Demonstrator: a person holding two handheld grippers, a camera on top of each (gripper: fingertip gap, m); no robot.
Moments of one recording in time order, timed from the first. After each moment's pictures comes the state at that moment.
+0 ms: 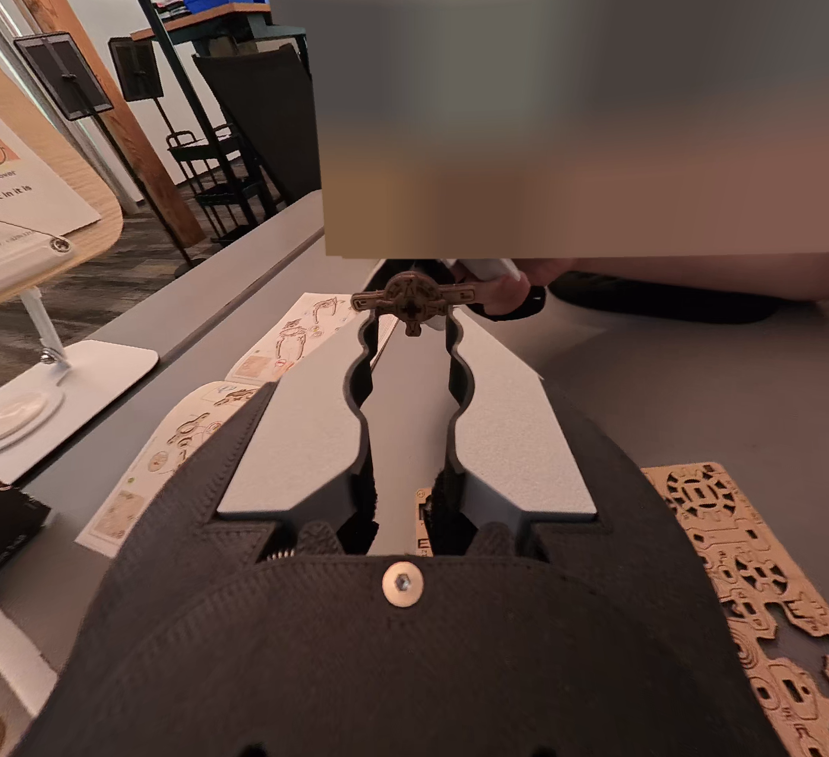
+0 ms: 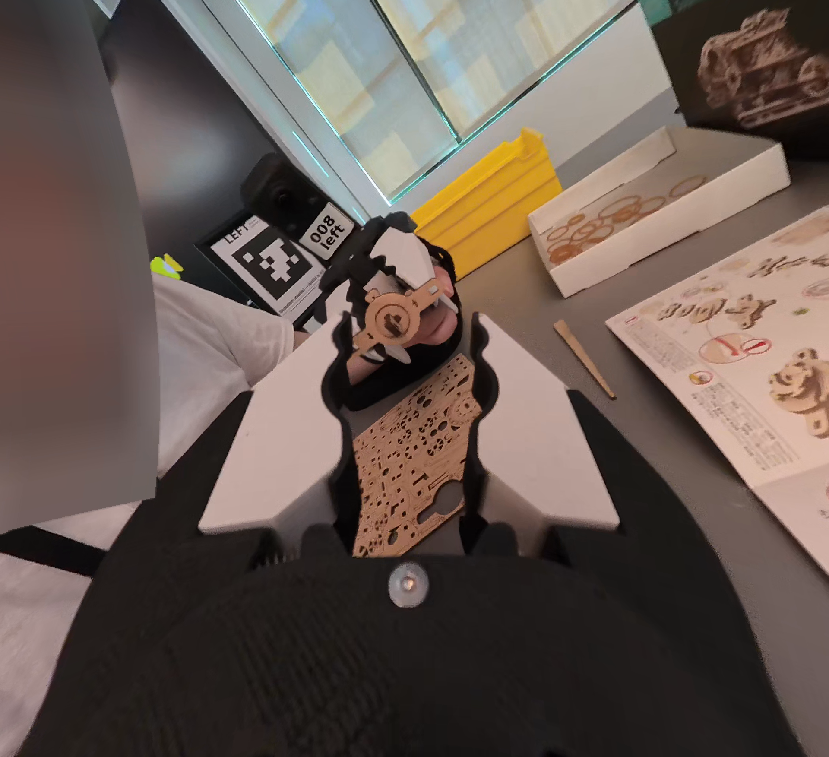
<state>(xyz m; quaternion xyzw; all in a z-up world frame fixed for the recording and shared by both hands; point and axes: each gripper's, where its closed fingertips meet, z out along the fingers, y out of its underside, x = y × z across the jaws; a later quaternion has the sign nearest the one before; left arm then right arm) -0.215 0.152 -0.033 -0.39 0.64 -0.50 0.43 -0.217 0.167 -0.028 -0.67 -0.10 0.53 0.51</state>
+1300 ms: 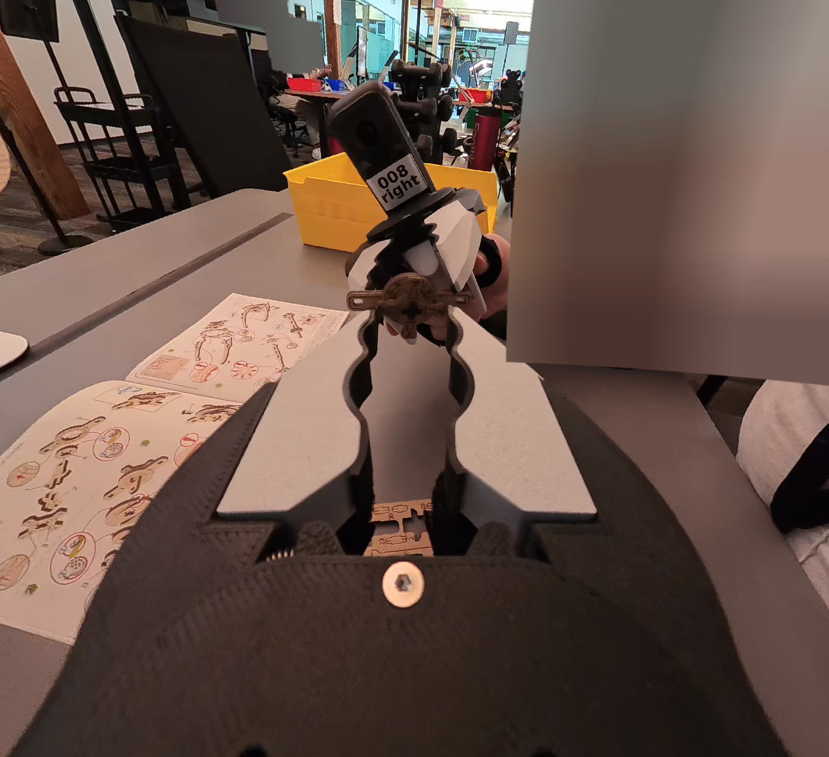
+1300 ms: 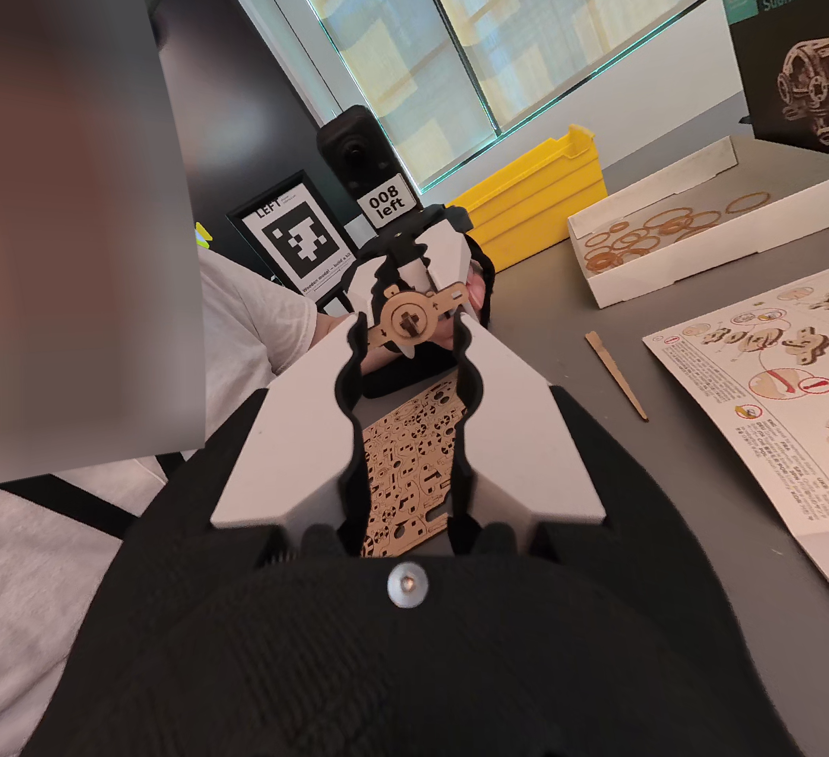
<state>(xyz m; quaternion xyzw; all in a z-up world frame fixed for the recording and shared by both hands) -0.220 0.143 -0.026 -0.40 0.61 -0.60 0.33 -0.229 0.155 -0.021 -0.65 -0.15 0.54 0.52</state>
